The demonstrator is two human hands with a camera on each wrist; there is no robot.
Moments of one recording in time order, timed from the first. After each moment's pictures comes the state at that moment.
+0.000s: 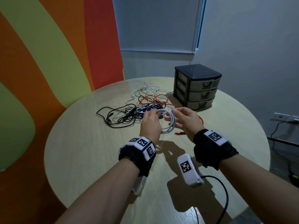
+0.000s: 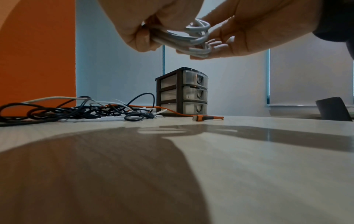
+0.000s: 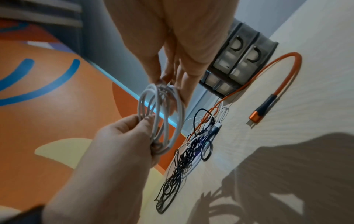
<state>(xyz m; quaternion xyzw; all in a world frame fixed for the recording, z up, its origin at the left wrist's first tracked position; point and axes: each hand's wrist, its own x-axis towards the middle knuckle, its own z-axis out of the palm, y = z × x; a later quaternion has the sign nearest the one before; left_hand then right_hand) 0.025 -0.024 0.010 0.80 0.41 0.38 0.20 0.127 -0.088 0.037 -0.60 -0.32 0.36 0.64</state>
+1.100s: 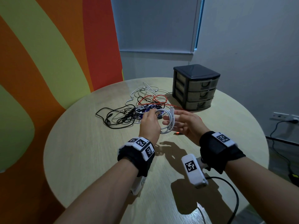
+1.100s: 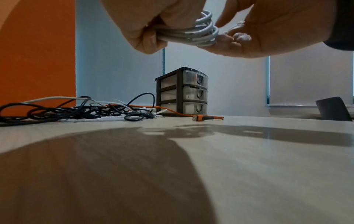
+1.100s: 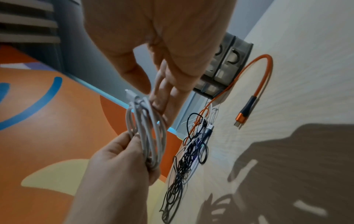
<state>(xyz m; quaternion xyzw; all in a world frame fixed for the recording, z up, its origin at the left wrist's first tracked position) 0.024 -0.029 0.013 0.80 0.40 0.40 0.21 0.137 -0.105 0.037 -0.49 -0.31 0.49 0.65</state>
